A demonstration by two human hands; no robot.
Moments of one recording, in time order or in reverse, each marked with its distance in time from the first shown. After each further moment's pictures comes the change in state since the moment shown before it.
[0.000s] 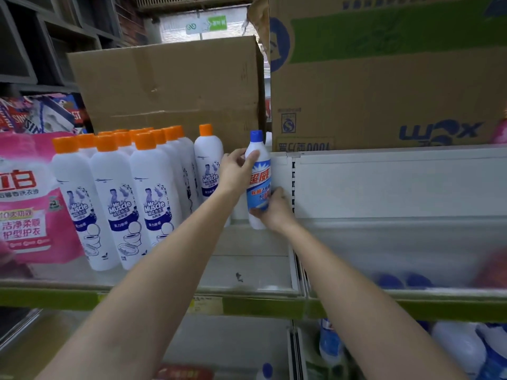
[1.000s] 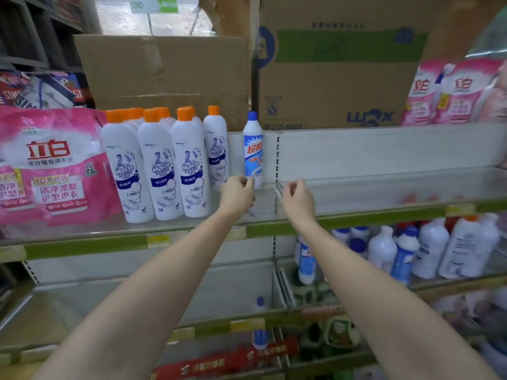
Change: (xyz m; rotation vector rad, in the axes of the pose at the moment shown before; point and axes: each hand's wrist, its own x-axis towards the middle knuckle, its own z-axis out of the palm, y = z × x) left_hand -0.174 -0.009 -0.072 0.150 -0.194 -0.041; right_hand -0.181 -0.028 -0.010 -0.083 0.510 0.074
